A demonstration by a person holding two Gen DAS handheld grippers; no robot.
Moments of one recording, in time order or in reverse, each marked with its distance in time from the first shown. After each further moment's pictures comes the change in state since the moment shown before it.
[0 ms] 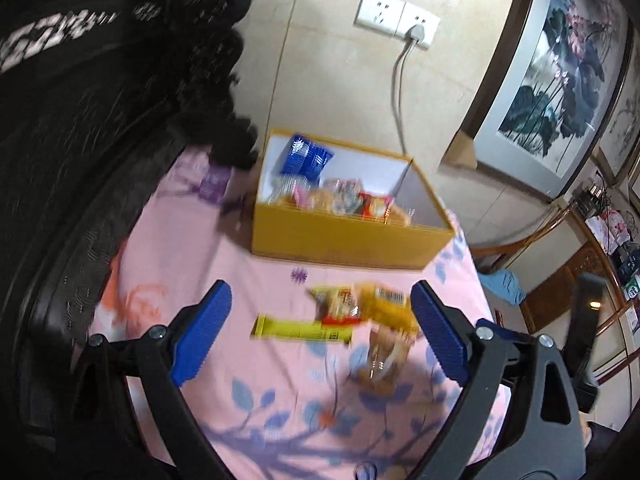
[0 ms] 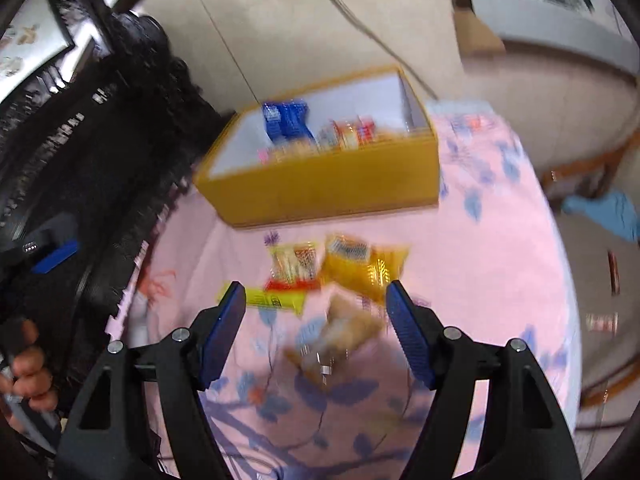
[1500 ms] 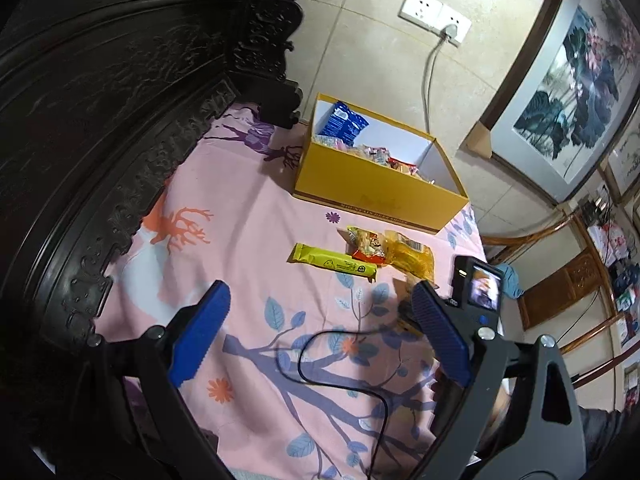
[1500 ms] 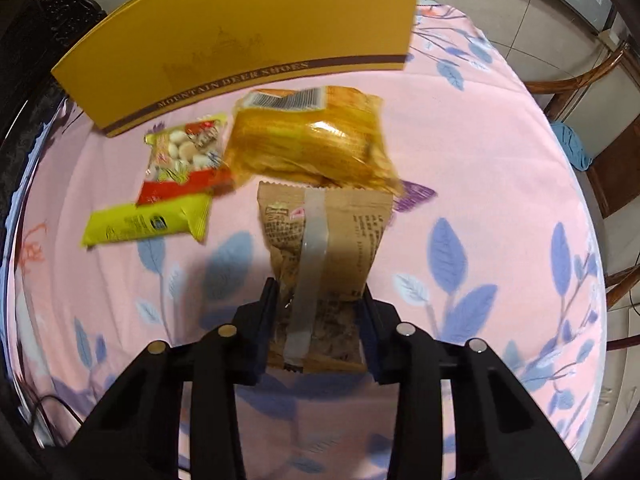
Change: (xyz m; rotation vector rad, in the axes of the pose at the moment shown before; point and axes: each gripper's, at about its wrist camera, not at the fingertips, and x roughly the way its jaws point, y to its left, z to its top) left arm -0.052 0.042 -0.058 -0.098 0.053 0.035; right arm 0.099 0.001 -0.050 0.065 0.205 -0.319
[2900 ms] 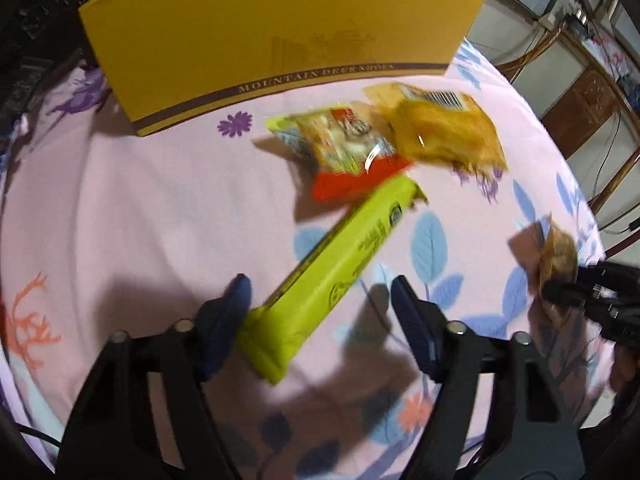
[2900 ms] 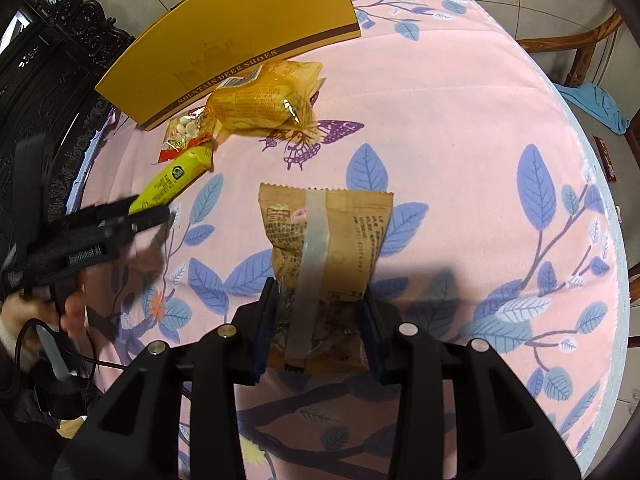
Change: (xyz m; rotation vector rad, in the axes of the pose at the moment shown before) left arm 0.250 -0.050 -0.031 0.504 0.362 -0.072; right arm -0.017 -0.084 -0.035 0.022 0.023 0.241
